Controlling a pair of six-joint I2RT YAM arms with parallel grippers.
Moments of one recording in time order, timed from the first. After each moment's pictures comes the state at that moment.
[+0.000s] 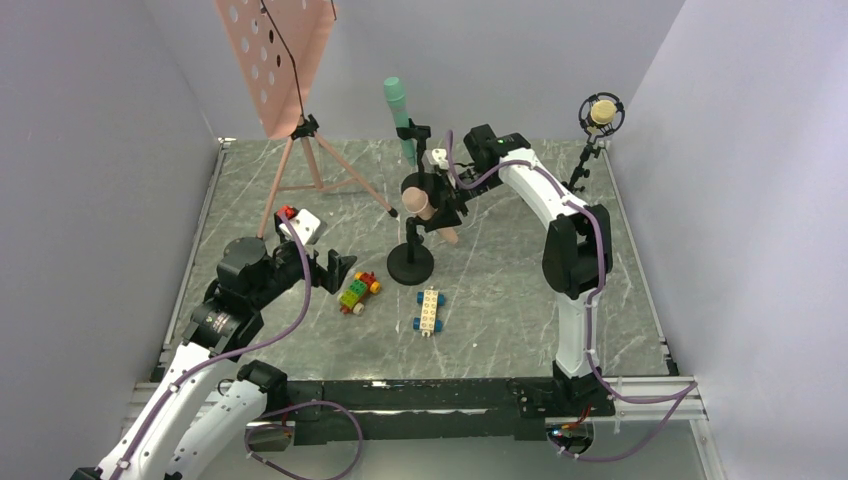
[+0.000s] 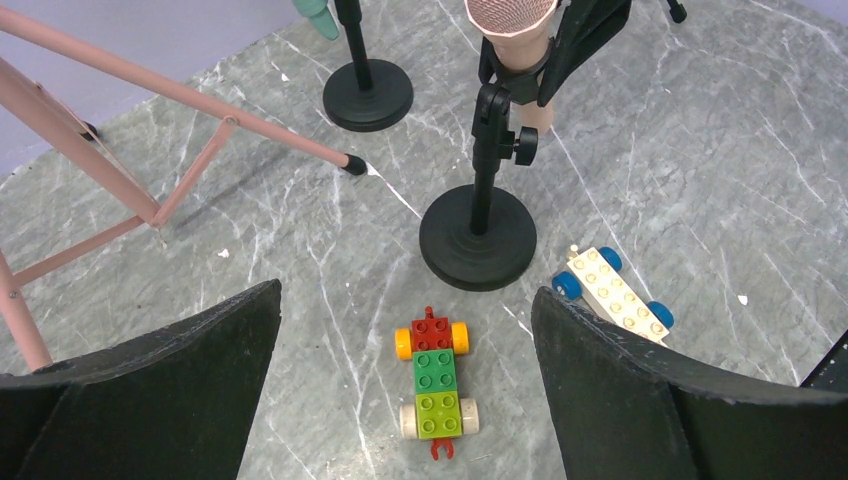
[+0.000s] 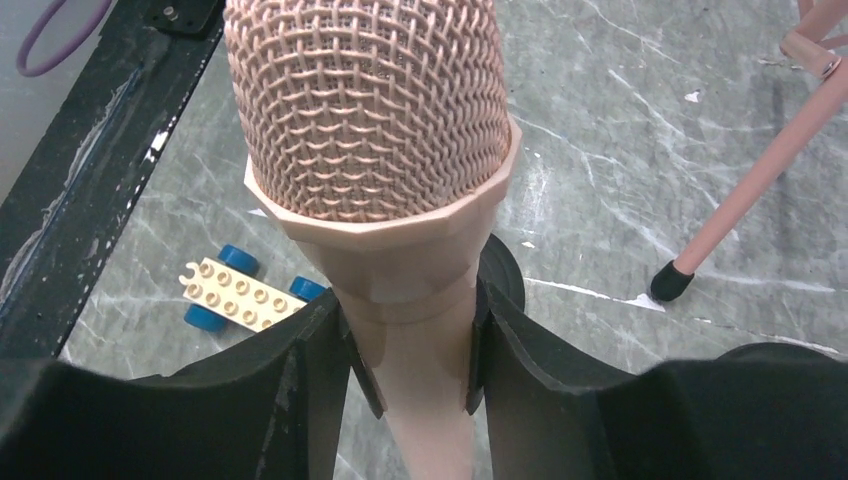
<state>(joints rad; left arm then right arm) -0.41 0.62 0.72 -0.30 0.24 0.09 0.38 2.08 1.89 -1.16 -1.21 -1.26</state>
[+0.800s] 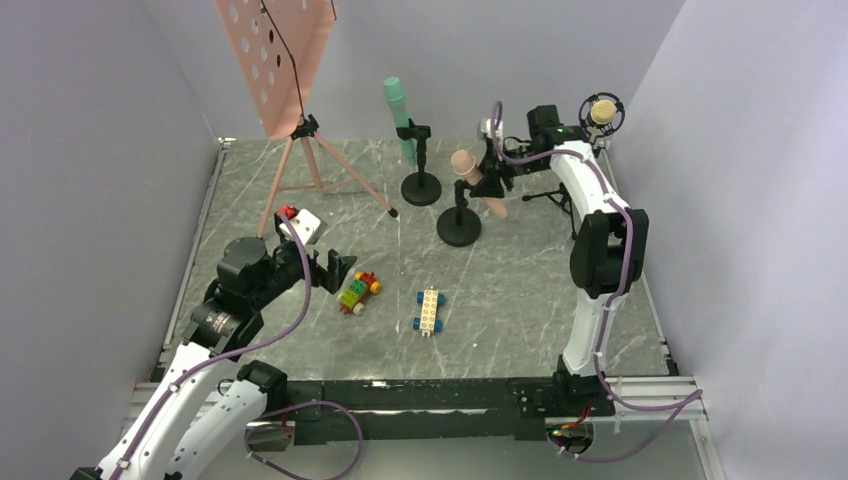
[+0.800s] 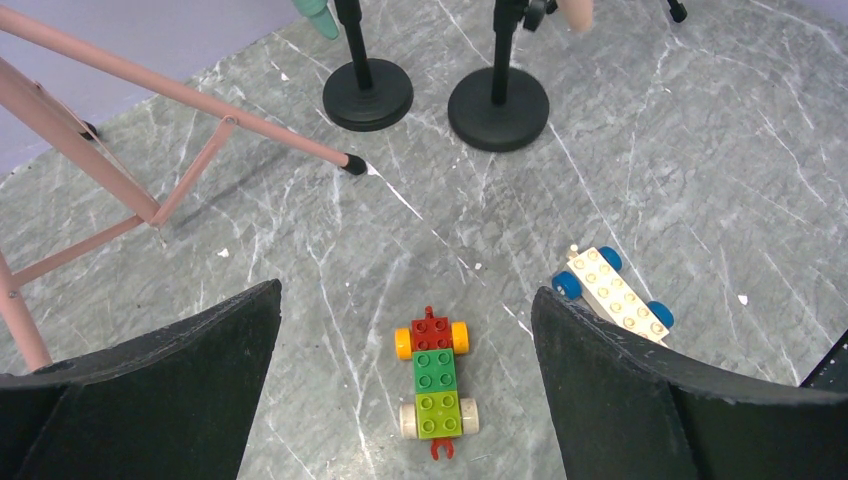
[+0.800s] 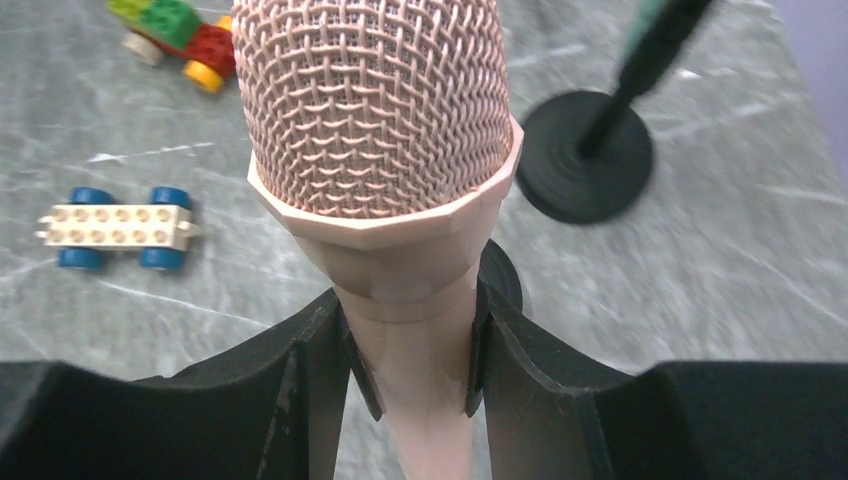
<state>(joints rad) -0.41 0.62 0.72 -0.30 0.24 0.09 0.15 2.02 1.85 -0.99 -1.09 -1.07</state>
